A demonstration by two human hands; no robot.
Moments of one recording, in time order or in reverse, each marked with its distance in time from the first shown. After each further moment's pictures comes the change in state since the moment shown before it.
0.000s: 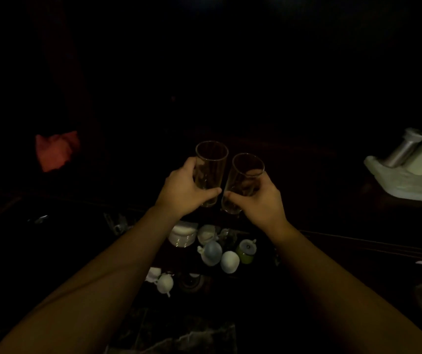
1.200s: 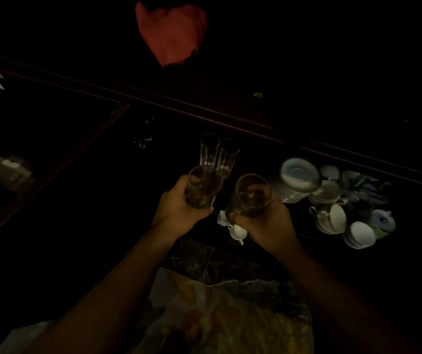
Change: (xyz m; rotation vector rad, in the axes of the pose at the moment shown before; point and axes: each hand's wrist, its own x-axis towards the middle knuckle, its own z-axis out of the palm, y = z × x) left_hand -0.147 -0.376 -0.106 -0.120 0.026 -0.478; right_hand -0.106 0.074 0.370 -0.006 -0.399 0.226
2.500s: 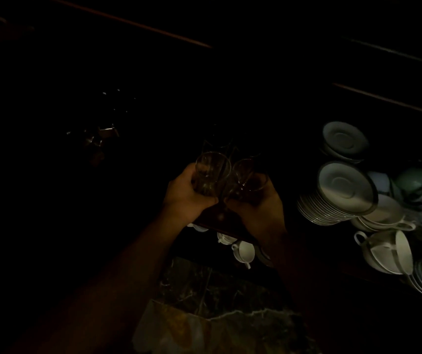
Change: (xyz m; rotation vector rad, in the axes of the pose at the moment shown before) left_hand 0.159 -0.113 0.080 -0.155 -0.011 -0.010; right_hand 0.154 0.101 0.098 0.219 0.151 0.060
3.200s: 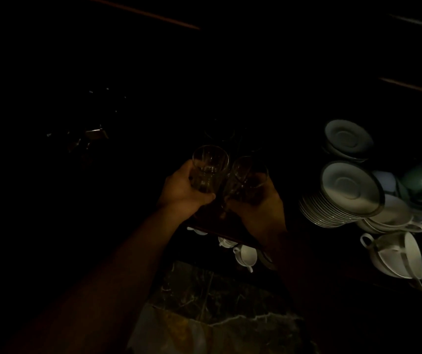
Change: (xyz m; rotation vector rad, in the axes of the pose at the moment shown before) left_hand 0.016 0.005 -0.002 0.079 -0.008 -0.005; right_hand 0.008 0.001 -0.003 -0.045 -0.032 0.004
